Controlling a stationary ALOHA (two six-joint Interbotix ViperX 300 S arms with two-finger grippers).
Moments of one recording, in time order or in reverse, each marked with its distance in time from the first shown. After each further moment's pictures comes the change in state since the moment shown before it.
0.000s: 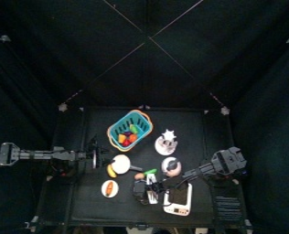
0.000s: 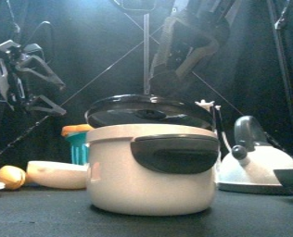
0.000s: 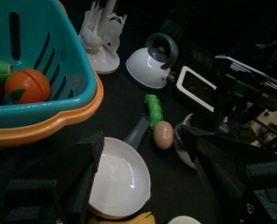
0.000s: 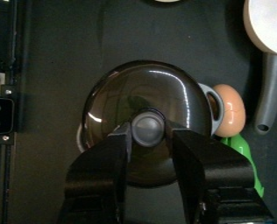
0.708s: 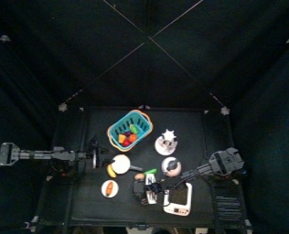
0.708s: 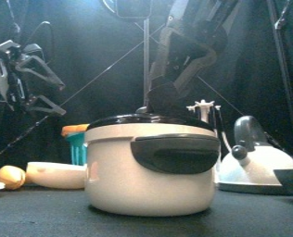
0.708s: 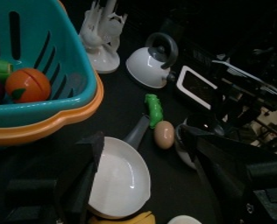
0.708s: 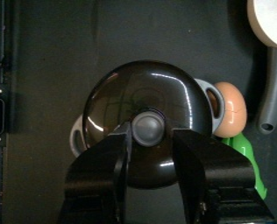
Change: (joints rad) left arm 0.000 -0.002 0.003 0.000 0.000 0.000; right arm -0.006 0.023 -0.021 0.043 0.003 -0.003
